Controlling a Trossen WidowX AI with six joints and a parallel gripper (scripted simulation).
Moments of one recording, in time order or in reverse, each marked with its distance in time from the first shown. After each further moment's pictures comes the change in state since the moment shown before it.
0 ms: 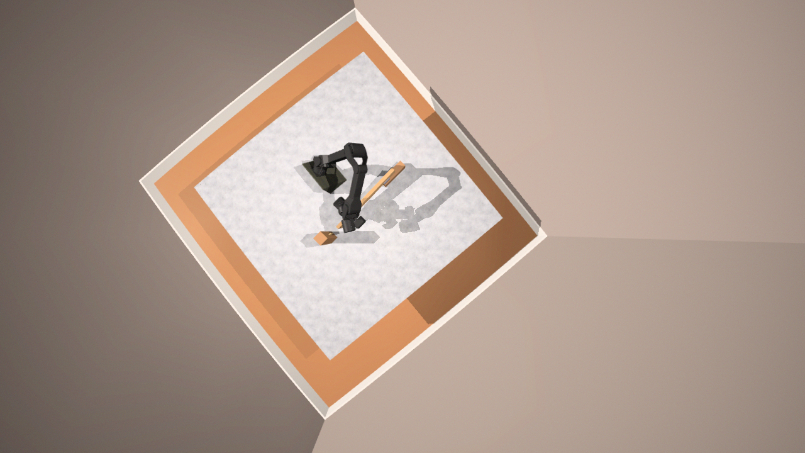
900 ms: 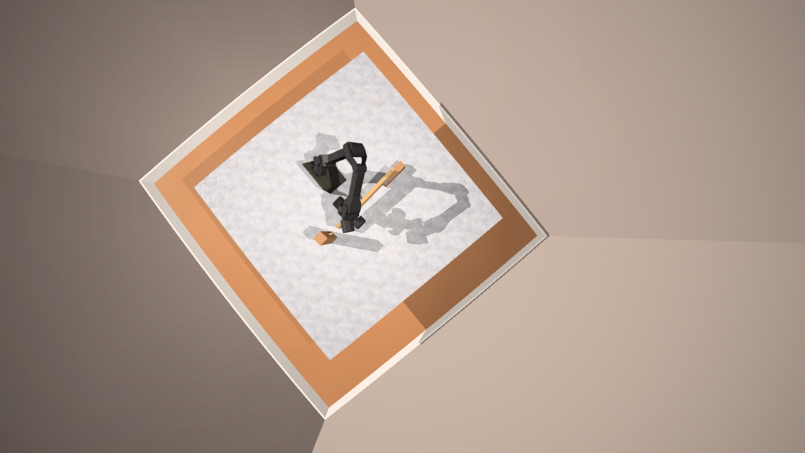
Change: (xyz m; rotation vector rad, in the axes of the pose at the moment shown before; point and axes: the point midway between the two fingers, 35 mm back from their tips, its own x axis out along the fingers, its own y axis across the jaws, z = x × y) arm -0.013 -0.001 0.000 -0.002 0.000 0.001
